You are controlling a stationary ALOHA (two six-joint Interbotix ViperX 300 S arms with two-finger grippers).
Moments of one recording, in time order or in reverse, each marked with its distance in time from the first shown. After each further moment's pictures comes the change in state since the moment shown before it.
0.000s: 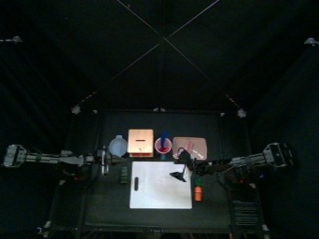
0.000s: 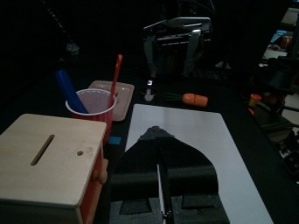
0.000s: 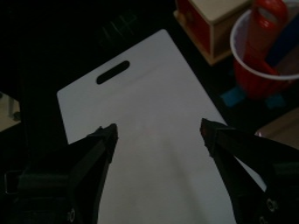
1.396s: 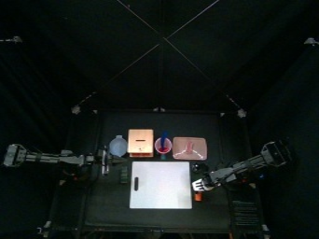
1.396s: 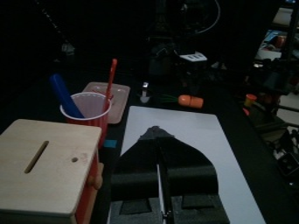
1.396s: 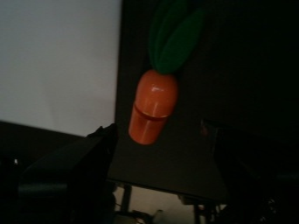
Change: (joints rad) left arm -0.023 0.000 -0.035 -0.009 0.048 -0.003; right arm 0.241 0.034 0.091 1.000 0.575 0.304
